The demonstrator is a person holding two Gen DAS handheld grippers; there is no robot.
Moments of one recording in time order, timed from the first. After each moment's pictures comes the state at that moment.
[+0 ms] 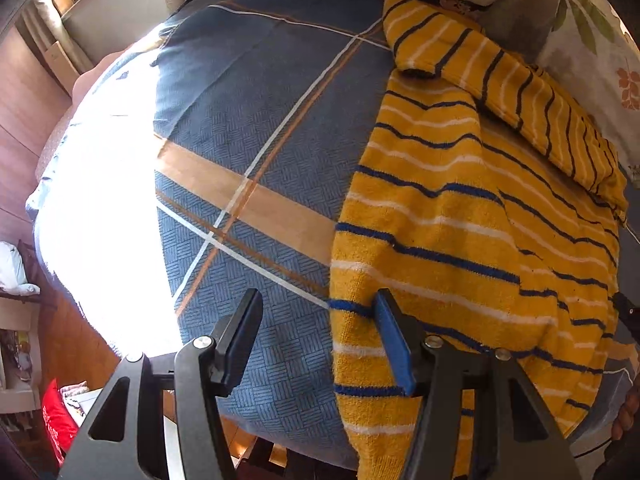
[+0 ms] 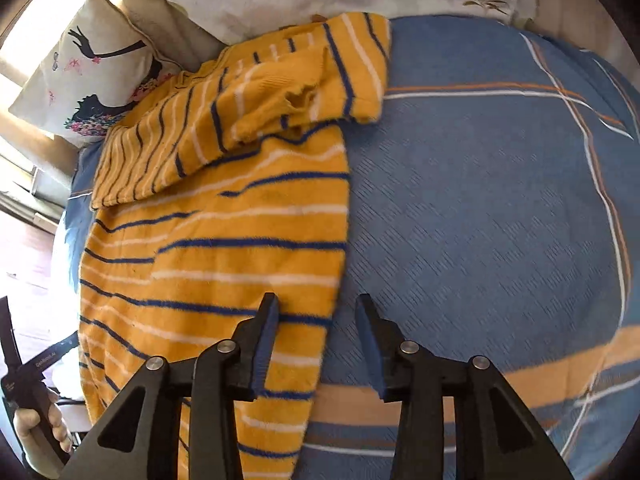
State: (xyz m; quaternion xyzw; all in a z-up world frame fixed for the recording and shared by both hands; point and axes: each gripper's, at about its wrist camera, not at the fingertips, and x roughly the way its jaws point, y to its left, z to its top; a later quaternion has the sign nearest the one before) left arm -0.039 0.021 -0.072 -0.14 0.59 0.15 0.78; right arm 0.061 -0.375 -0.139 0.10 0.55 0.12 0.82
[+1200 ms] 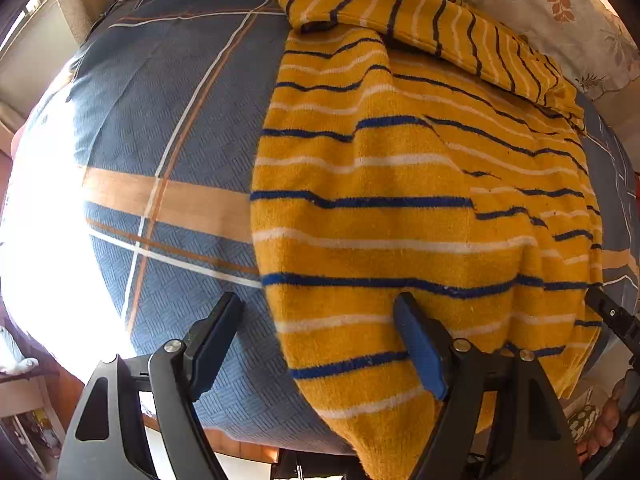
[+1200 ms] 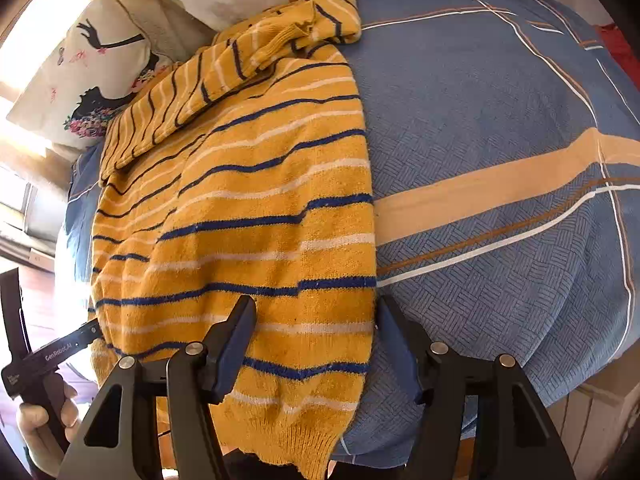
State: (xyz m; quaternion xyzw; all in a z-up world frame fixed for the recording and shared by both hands) left arm -0.055 -0.026 -0.083 -0.08 0.62 0.03 0.78; right arm -0.050 -0.344 -0.148 0.16 0.54 0.08 0.82
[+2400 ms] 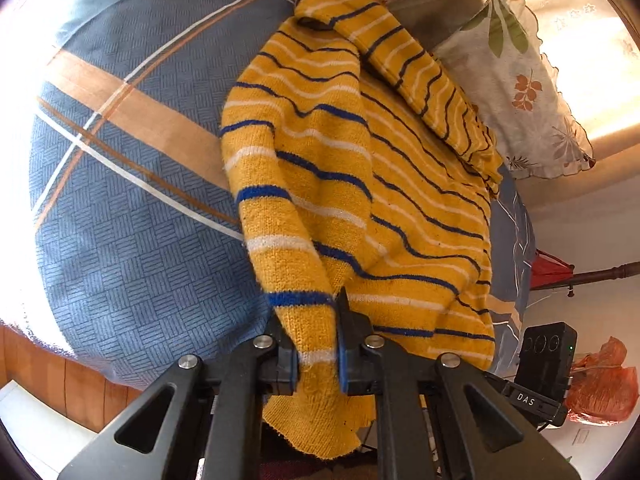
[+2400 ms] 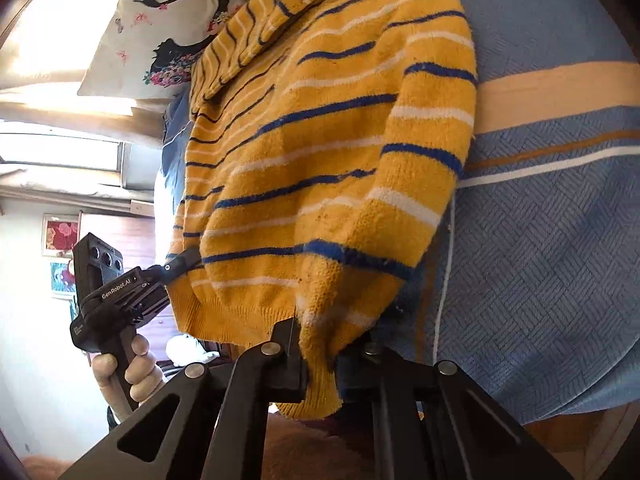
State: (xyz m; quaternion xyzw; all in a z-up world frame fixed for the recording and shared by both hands) left arm -0.100 -0.020 -0.075 -0.31 0.57 -0.06 0.76; right arm -0.085 -0.327 -0.167 0.26 0.59 0.29 0.71
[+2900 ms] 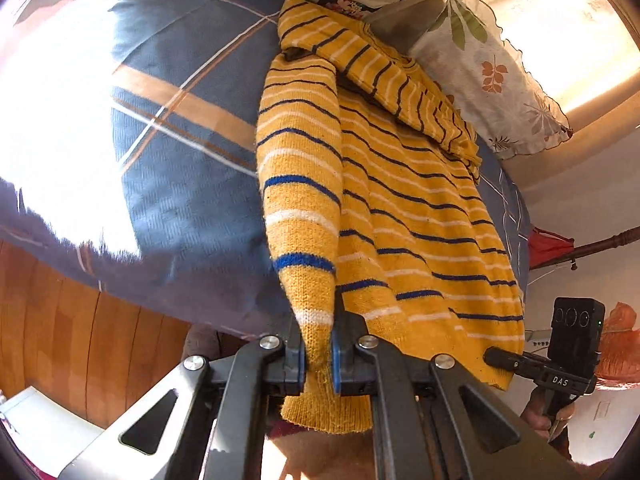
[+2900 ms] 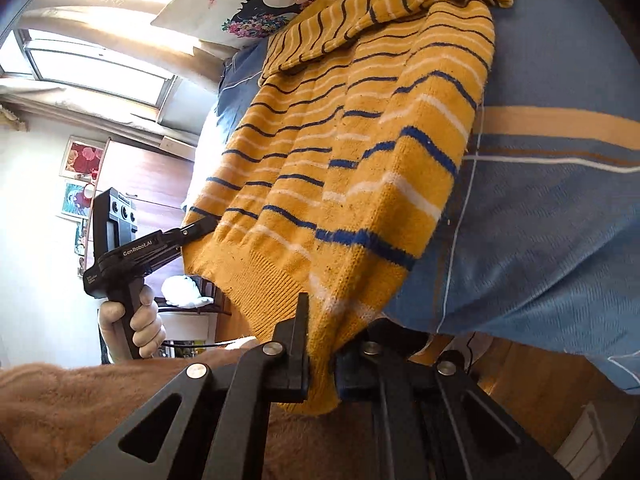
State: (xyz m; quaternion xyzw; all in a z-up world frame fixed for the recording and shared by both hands) left arm -0.164 -0.016 -0.033 -0.29 0.56 -0.06 0.78; right arm -0.125 -0.333 -0.108 0.19 0.59 0.37 0.70
